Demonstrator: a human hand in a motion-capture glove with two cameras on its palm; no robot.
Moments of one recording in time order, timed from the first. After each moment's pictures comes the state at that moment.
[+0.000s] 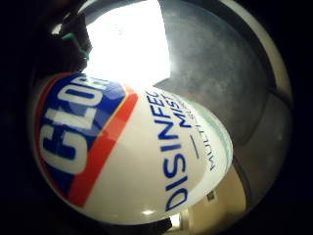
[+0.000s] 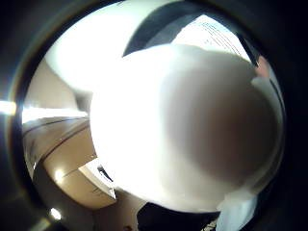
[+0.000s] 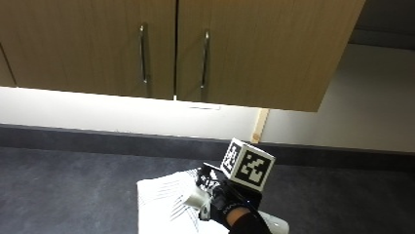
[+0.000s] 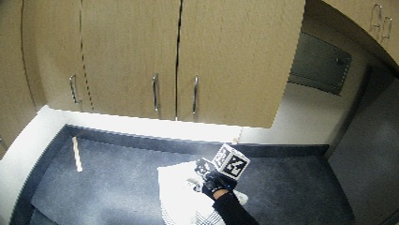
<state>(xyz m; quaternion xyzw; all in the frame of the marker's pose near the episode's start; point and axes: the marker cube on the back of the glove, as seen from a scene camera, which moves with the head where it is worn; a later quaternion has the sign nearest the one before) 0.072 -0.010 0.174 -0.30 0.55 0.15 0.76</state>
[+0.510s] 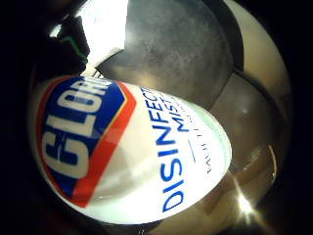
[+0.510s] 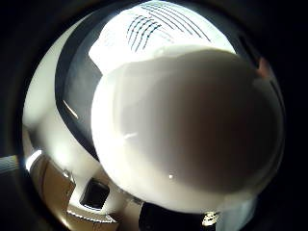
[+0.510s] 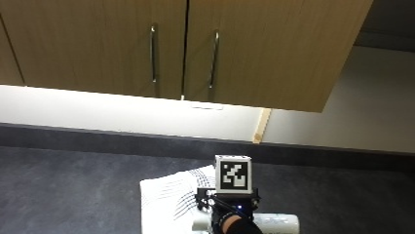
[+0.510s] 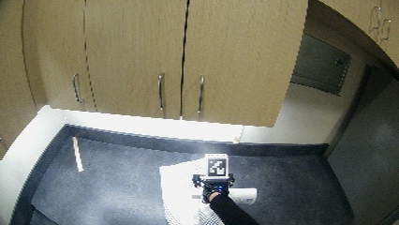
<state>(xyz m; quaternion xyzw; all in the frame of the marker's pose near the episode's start) 0.114 -0.005 0.164 -0.34 0.69 0.21 0.61</state>
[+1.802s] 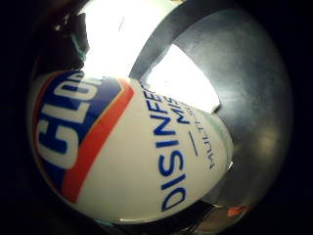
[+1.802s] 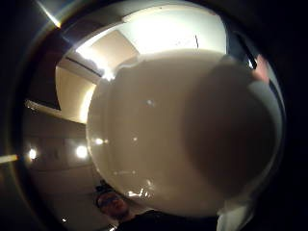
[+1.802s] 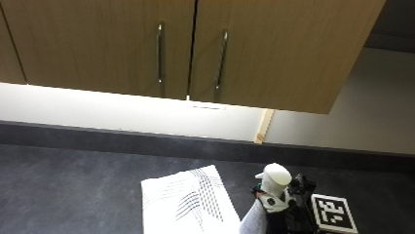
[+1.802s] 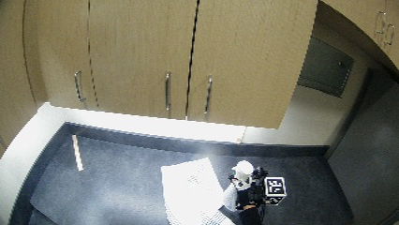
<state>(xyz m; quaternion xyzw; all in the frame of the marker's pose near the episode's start) 0.044 0.009 0.066 -0.04 0.01 0.03 1.00</state>
